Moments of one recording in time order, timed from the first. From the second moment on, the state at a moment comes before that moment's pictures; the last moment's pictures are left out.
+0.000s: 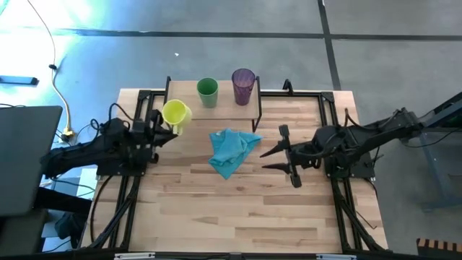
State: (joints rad) left arm 0.40 0.24 0.23 0.20 0.26 -0.05; right arm 0.31 1.09 1.04 -0.06 0.09 -0.35
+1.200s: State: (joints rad) left arm 0.94 0.53 0.22 0.43 0.65 -0.21; right arm 0.37 1.12 1.00 -0.09 0.07 -0.26
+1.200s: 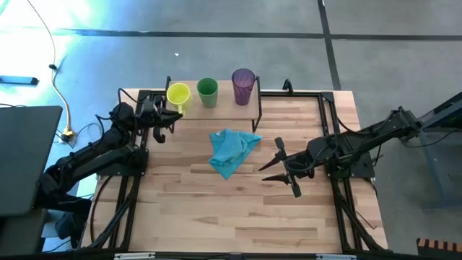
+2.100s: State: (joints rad) left arm 1.18 0.67 0.22 0.47 0.85 -0.25; right arm 0.41 1.14 1.00 -0.12 0.06 -0.24
